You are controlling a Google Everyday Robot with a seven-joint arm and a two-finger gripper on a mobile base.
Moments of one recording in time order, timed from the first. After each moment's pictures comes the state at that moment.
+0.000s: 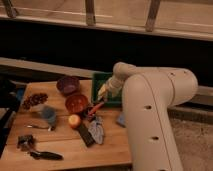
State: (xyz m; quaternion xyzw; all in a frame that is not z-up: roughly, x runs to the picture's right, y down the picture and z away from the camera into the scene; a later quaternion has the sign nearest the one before) arm 0.023 0.035 0.948 -0.34 0.04 0.68 0.65
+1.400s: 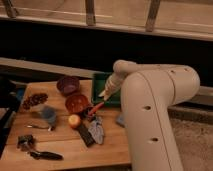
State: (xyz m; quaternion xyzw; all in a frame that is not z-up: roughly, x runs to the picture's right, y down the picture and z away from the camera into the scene) arm 0.045 0.008 0.934 -0.29 0.05 0.69 0.66
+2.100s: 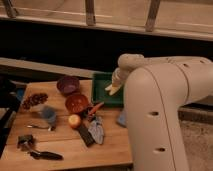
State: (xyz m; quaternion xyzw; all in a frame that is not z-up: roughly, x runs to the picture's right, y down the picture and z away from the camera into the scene) arm 0.083 -0.035 0.903 -0.21 0.04 0.71 0.67
